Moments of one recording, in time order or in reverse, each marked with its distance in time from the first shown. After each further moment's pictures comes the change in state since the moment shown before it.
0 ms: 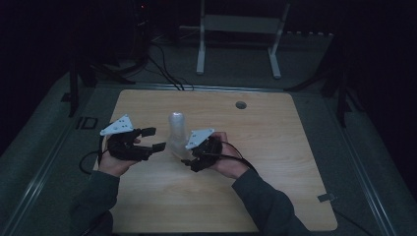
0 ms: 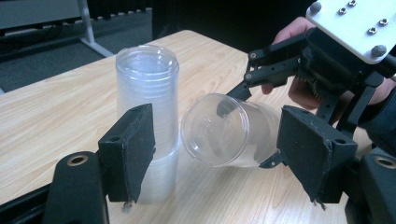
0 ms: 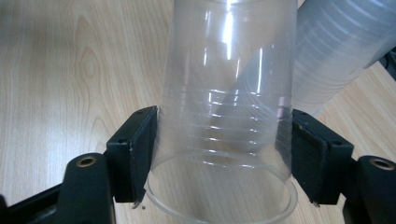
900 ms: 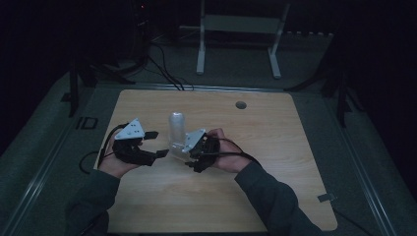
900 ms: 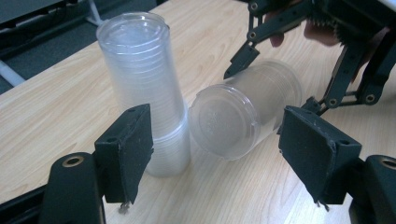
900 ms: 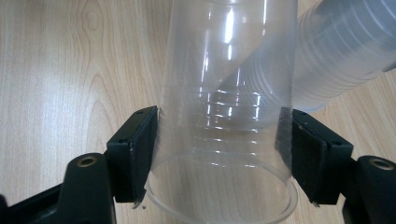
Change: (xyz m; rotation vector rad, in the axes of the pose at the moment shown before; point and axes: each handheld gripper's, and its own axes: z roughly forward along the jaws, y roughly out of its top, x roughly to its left) left arm -0.014 0.004 0.013 0.173 0.063 0.155; right arm -0.001 0.010 0.000 0.145 0.029 -0.149
